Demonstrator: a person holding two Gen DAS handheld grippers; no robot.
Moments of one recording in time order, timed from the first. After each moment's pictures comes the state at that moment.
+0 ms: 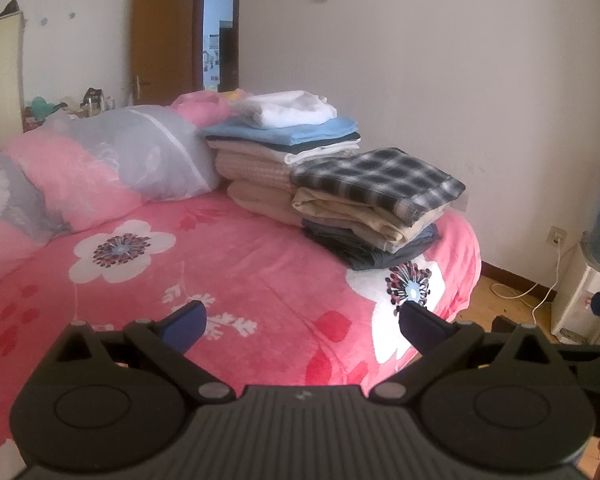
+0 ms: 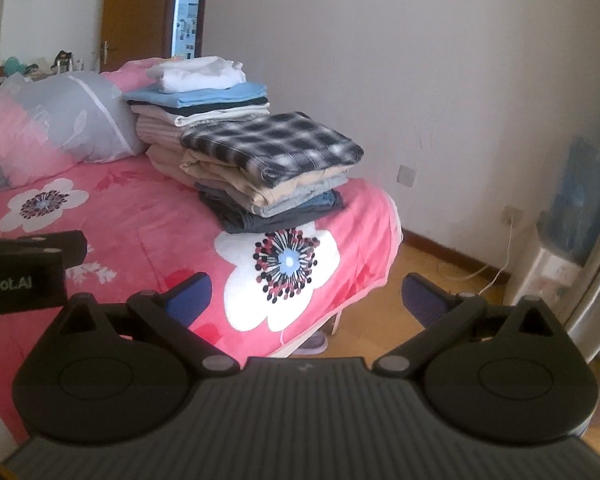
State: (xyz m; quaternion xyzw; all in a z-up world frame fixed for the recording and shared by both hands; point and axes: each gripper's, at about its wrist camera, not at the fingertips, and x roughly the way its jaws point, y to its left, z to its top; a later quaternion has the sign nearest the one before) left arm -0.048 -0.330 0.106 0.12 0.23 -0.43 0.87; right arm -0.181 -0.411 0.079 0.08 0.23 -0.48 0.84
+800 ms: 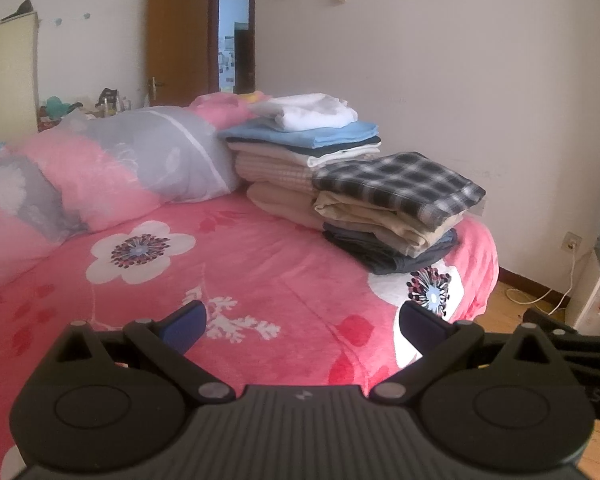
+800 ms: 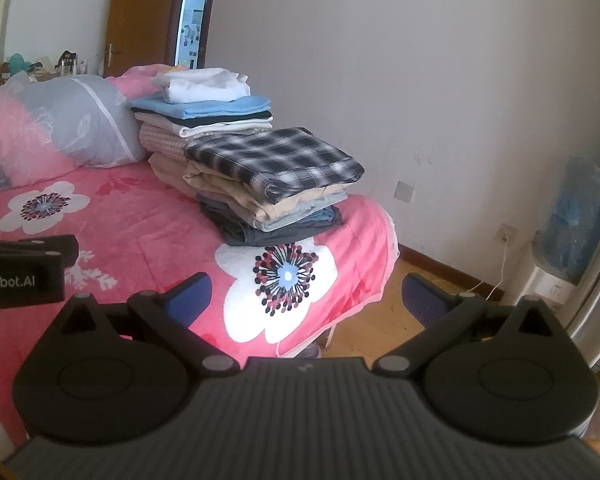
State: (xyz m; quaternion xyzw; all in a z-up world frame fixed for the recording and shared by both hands) left arm -0.035 -0.321 0.108 0.12 0.23 -0.41 0.88; right arm -0.176 -0.405 0.088 0.06 0.22 -0.48 0.84
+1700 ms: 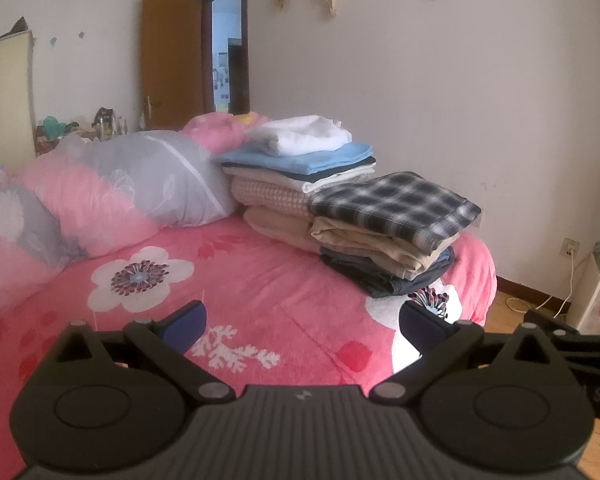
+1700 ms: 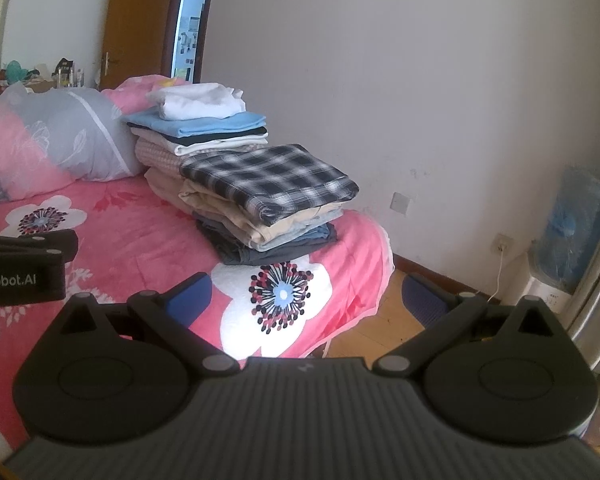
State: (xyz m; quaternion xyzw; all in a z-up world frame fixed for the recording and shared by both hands) left arm -0.034 -0.329 0.129 0.12 0.20 -0.42 0.88; right arm -0.175 -0.408 0.109 0.05 0.21 -0.49 0.84
